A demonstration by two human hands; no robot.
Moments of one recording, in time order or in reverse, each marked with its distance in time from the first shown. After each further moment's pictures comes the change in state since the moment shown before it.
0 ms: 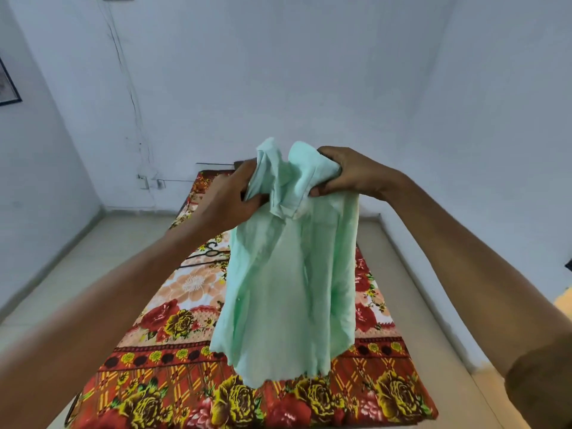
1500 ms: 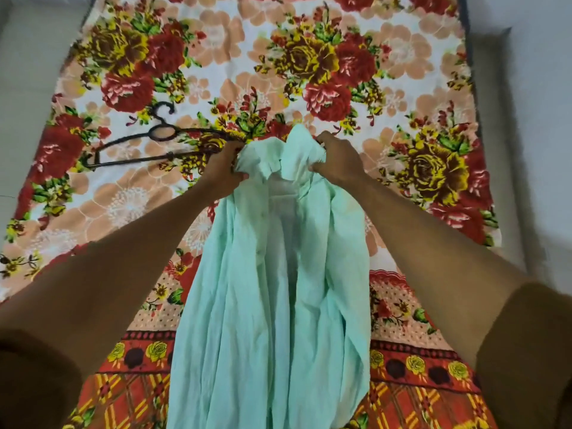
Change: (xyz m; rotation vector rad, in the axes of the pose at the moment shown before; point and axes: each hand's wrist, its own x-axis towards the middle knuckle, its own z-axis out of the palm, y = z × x) left_hand -0.090 -0.543 0.544 -0.078 -0.622 -0.931; right_hand 0.339 0.677 0.323 -0.295 -0.126 0.551
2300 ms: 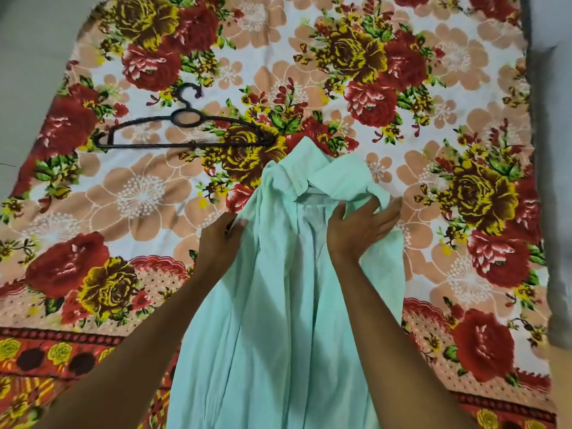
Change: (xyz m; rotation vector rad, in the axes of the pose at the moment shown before) left_hand -0.112 -0.089 0.052 -0.228 0.248 -0.196; right_hand -0.061 -0.027 0.133 0.050 0.632 0.510
